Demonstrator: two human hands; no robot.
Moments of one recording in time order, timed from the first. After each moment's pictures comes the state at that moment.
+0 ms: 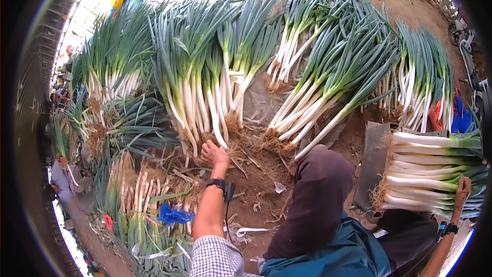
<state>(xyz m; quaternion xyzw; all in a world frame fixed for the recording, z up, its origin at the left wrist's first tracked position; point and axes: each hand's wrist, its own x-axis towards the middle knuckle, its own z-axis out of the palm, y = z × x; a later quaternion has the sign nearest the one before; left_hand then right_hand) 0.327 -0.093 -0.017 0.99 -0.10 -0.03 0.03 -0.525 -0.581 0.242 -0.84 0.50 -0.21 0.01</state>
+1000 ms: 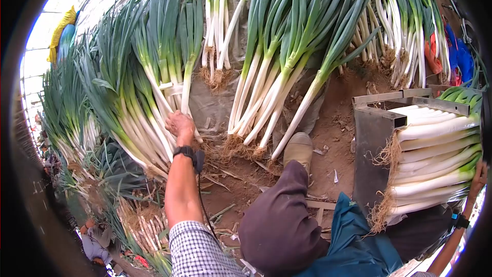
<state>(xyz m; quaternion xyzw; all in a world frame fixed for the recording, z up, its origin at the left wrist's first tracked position) 0.438 -0.300 -0.106 0.96 -0.24 -0.05 -0.16 -0.582 -0.554 0.263 -0.77 0.62 -0.14 -0.03</state>
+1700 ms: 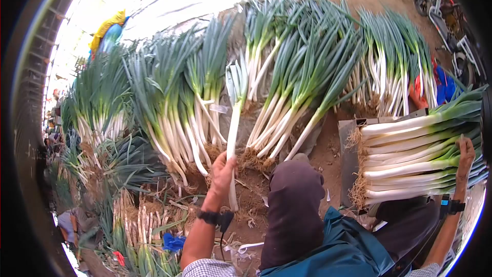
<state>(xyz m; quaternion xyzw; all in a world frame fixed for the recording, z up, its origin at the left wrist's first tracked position) 0.252 -0.197 0.111 0.71 -0.19 -0.42 0.53 -0.438 -0.566 0.288 -0.72 0.58 -0.36 0.15</state>
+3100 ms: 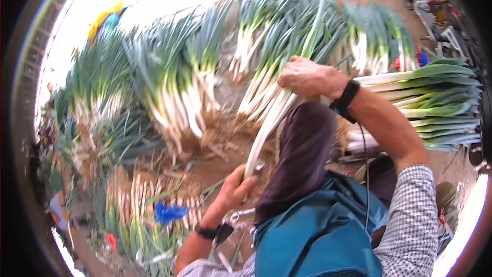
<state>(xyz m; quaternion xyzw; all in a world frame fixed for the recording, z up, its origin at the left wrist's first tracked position) 0.100 -0.053 0.224 0.64 -0.26 -0.56 0.46 0.026 -0.433 0.284 -0.99 -0.03 0.11 0.03</state>
